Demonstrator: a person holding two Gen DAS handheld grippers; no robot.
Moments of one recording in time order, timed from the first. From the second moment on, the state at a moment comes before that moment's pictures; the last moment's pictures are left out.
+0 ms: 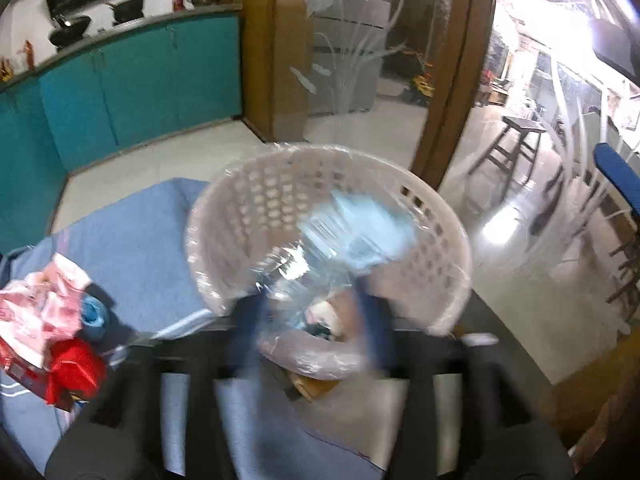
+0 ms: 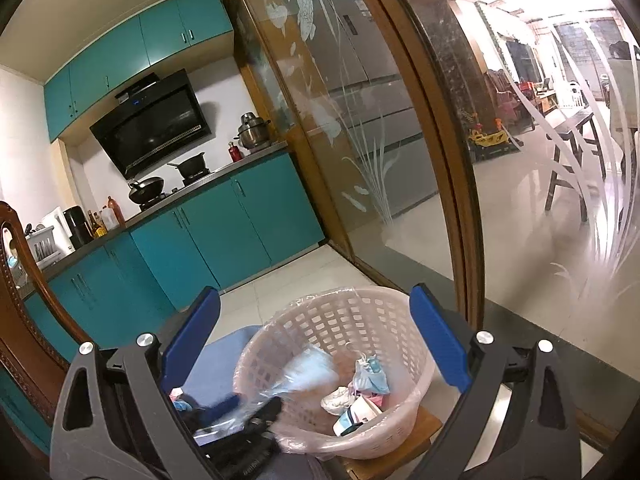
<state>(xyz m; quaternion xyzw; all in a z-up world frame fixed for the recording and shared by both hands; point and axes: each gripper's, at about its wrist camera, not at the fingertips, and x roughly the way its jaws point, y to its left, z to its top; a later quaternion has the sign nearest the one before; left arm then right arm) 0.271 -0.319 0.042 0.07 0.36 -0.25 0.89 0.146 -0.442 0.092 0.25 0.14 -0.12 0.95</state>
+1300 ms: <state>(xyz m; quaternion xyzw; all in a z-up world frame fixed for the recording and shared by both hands) 0.166 -0.023 0.053 -0.03 0.33 -0.10 0.94 0.158 -0.241 0.081 0.09 0.25 0.11 0.96</state>
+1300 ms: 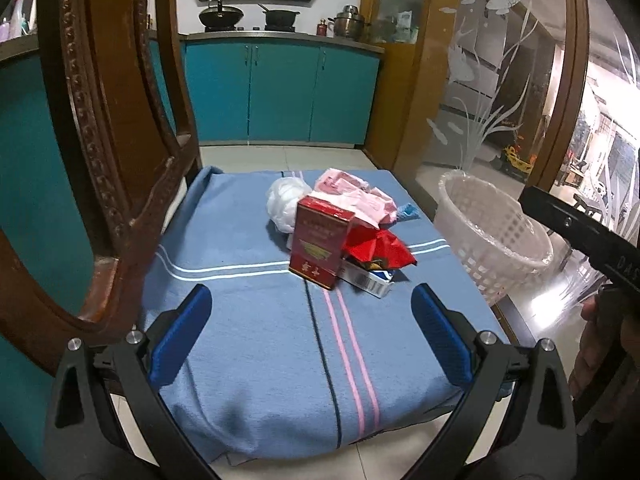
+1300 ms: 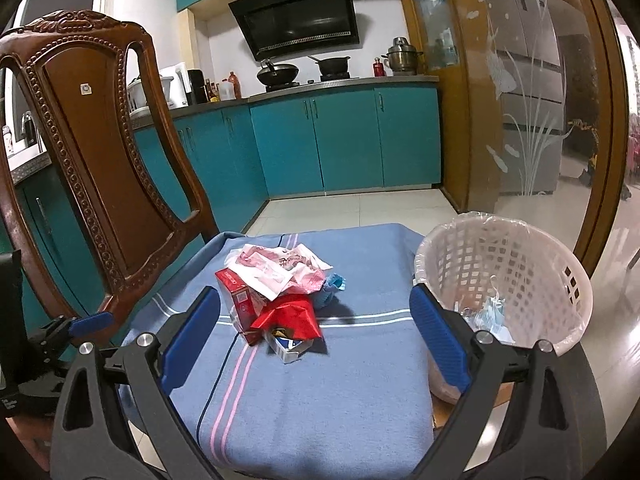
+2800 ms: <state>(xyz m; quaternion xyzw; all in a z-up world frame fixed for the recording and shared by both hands) 0.161 0.001 0.100 -0.01 0.25 -0.09 0.96 0.281 -0.192 -0.015 0.07 0.41 0.15 0.90</state>
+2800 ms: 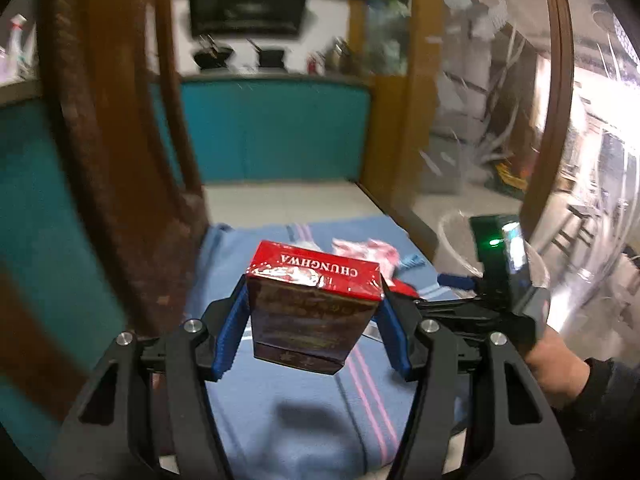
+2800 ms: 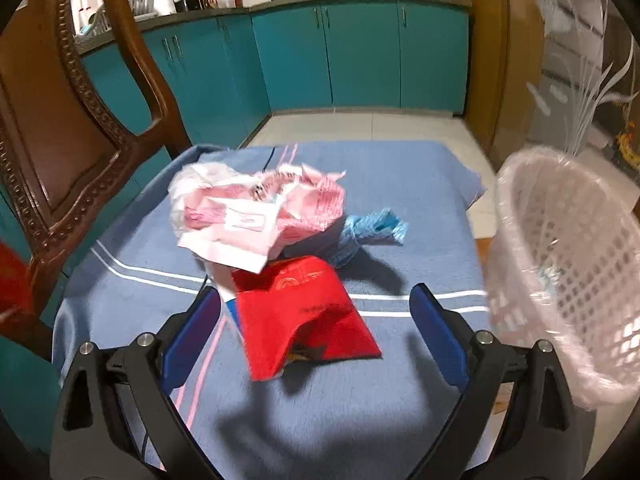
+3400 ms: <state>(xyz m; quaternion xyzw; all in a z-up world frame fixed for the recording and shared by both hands) 0.165 0.022 0.081 -0.05 0.28 -0.07 0.96 0.166 -0.223 0.069 0.07 0.34 0.21 0.91</state>
